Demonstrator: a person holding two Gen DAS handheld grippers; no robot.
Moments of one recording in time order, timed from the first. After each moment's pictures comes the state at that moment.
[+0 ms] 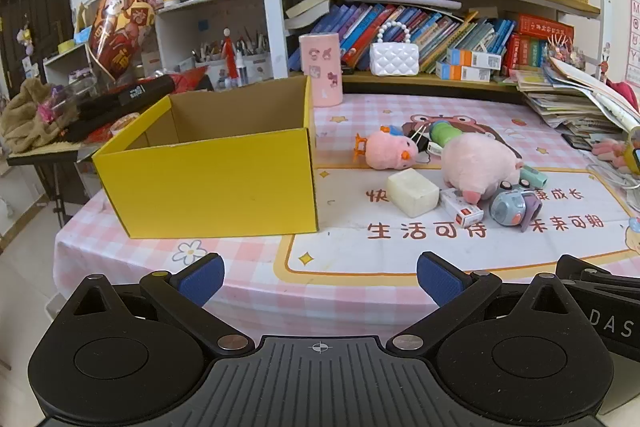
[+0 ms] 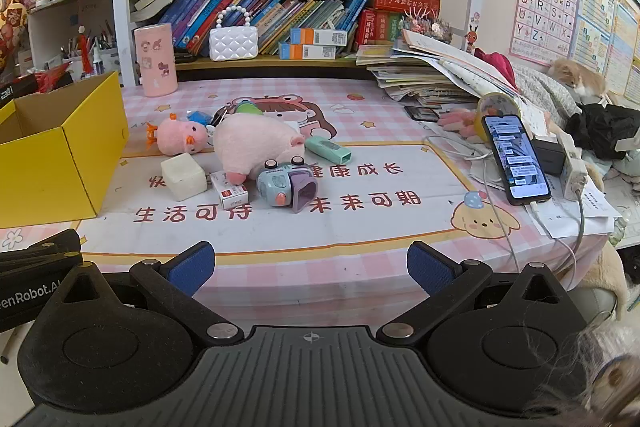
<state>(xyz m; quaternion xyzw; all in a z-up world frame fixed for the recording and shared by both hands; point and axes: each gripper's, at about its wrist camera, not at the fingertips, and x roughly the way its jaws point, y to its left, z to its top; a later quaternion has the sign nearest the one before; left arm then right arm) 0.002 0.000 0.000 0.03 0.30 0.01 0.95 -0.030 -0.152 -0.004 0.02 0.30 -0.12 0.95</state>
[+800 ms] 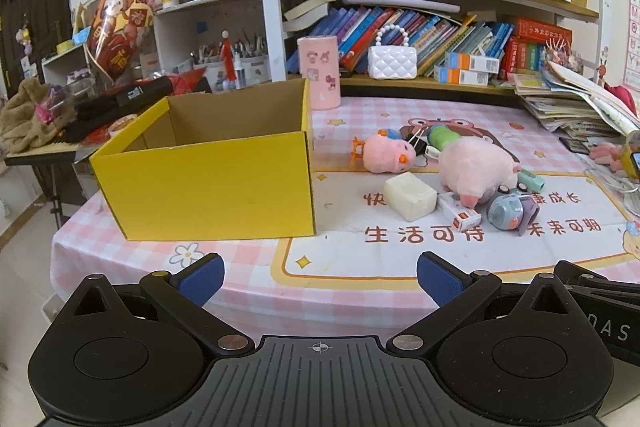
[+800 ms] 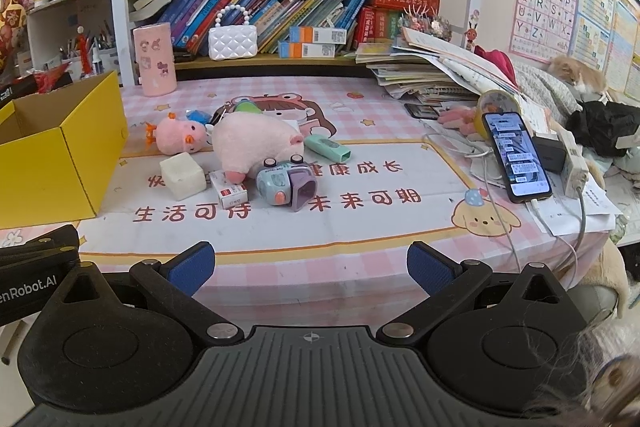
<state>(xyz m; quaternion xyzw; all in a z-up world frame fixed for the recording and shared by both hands) 0.003 0.002 0.002 0.03 0.29 0.01 0.96 -0.029 -0.152 -0.003 0.03 0.30 -0.12 0.94</state>
